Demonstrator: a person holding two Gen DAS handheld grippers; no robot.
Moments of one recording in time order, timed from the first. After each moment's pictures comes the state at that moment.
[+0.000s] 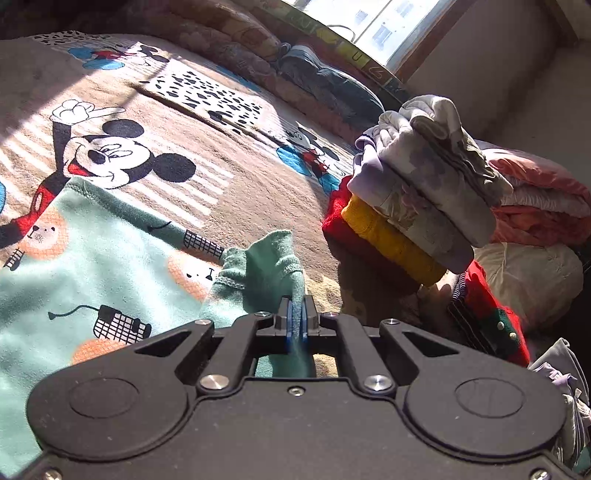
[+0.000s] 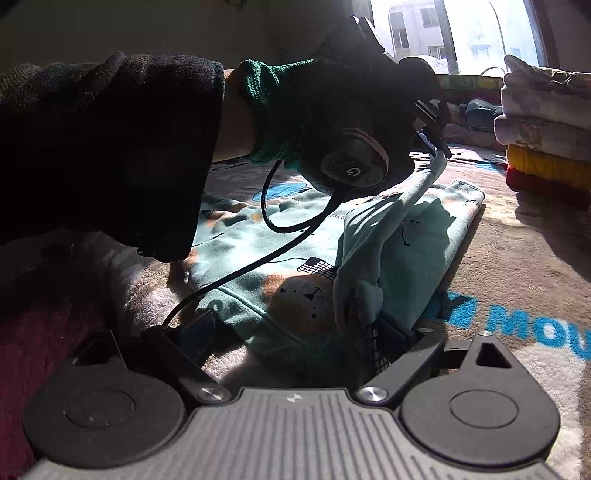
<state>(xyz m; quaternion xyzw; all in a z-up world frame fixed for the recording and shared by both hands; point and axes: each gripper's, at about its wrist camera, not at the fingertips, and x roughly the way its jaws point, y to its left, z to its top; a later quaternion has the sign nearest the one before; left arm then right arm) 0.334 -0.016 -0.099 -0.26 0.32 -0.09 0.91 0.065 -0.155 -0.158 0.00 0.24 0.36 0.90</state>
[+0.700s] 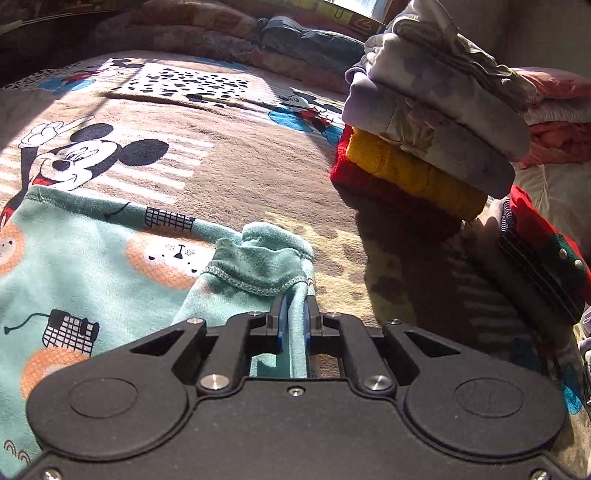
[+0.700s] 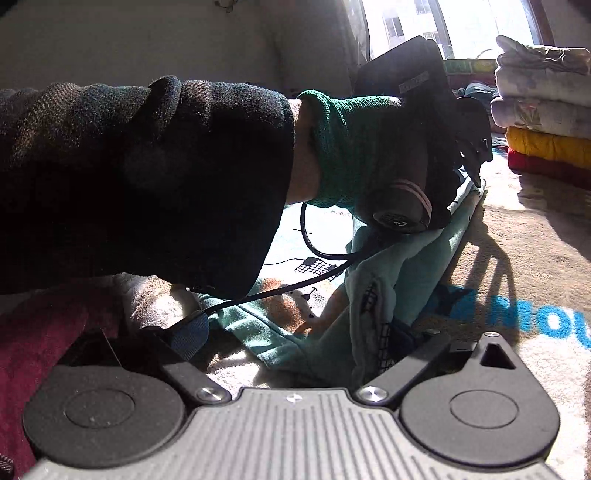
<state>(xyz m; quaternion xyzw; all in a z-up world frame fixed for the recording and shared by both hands) 0.362 -0.075 -0.133 -0.13 0.36 -0.09 0.92 0.070 -0.162 -0.153 0.02 0.26 0.37 0.89</state>
